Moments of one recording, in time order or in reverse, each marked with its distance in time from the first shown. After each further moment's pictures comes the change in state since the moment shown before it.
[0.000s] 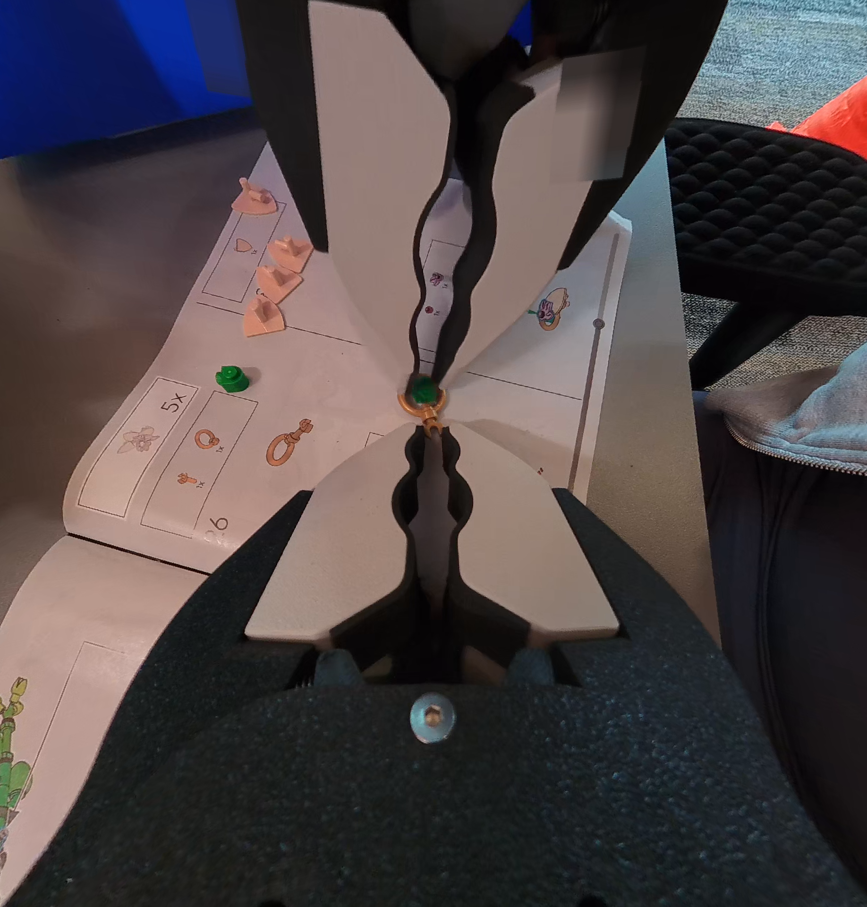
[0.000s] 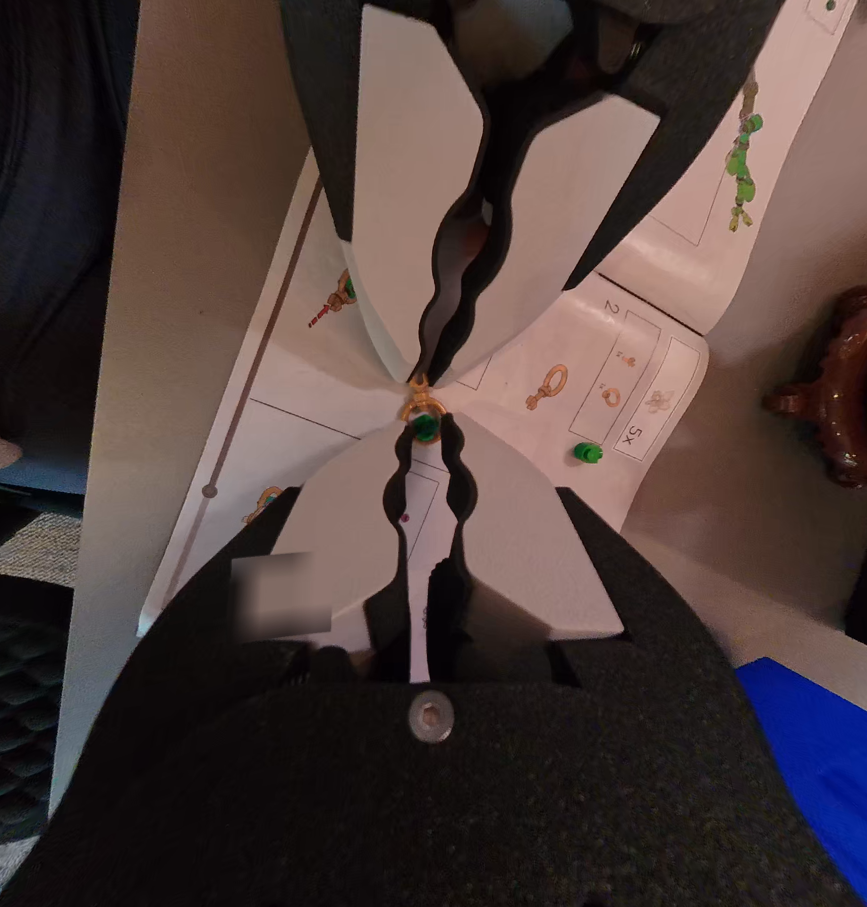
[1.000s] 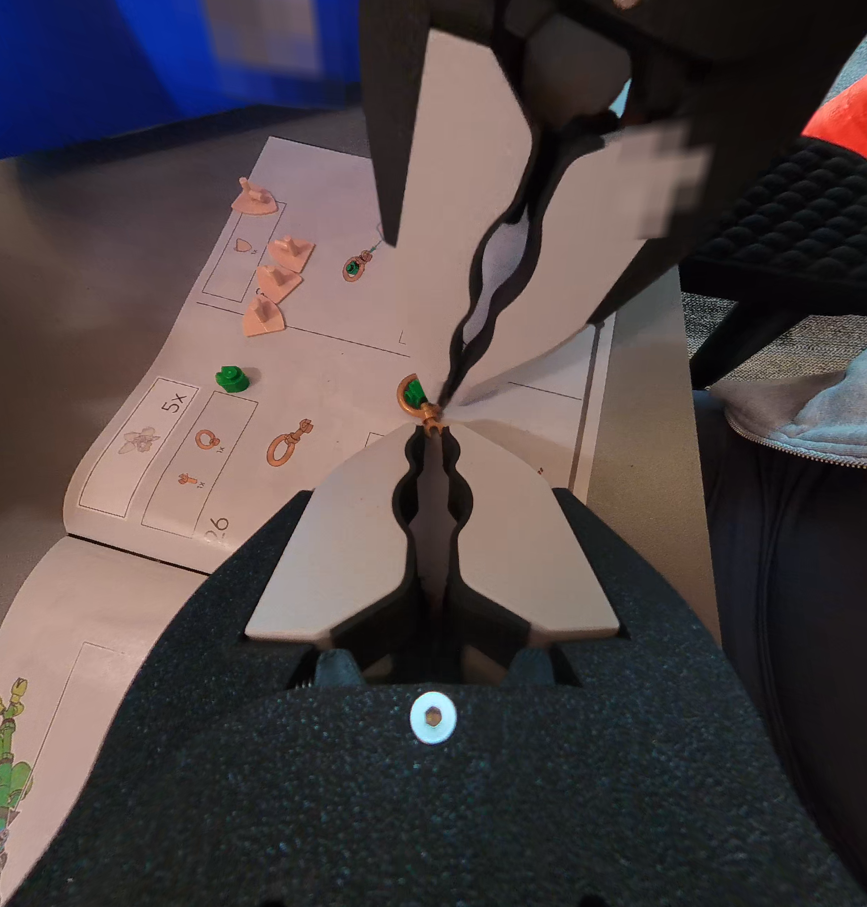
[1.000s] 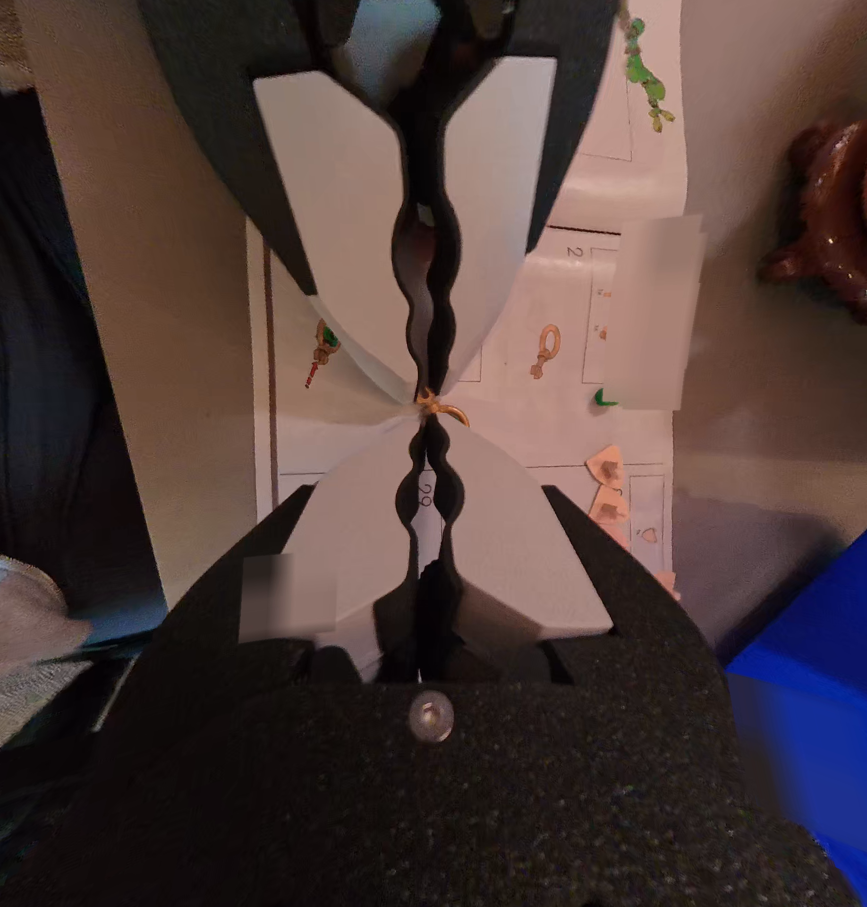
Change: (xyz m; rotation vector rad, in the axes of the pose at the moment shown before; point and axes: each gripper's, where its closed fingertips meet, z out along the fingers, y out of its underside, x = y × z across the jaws) left arm 0.000 0.000 0.000 0.000 0.000 0.003; right arm -0.006 -0.005 0.002 0.037 0.172 0.360
